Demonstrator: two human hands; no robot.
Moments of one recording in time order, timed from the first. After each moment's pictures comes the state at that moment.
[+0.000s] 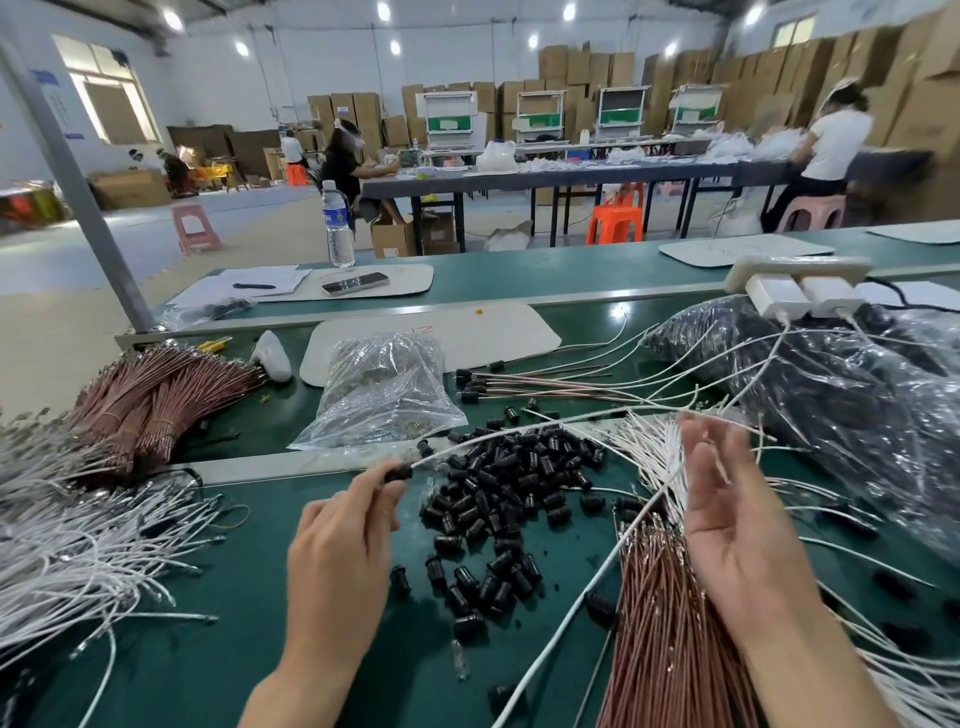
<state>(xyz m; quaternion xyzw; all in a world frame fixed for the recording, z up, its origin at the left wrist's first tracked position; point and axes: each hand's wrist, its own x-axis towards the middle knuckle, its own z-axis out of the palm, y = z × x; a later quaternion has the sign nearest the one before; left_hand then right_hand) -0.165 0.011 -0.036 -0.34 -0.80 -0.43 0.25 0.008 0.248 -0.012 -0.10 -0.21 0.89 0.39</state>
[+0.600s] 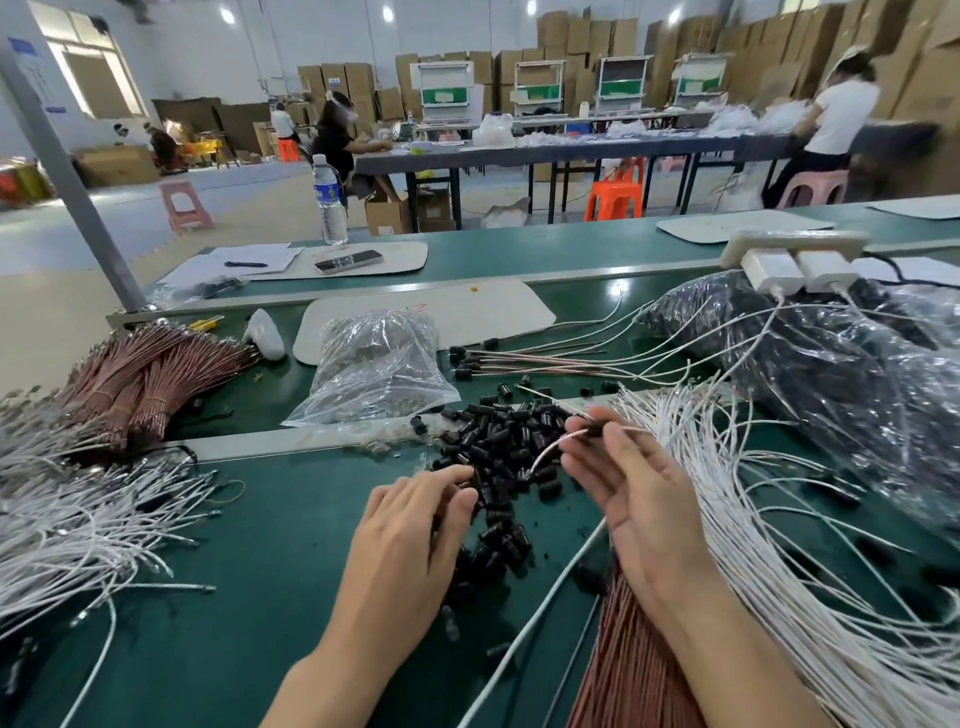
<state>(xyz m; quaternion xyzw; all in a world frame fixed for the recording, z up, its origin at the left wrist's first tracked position) -0.132 0.029 -0.037 -0.45 -0.79 -0.38 0.16 -0.024 0.205 -0.020 -0.16 -0.43 0.81 0.36</state>
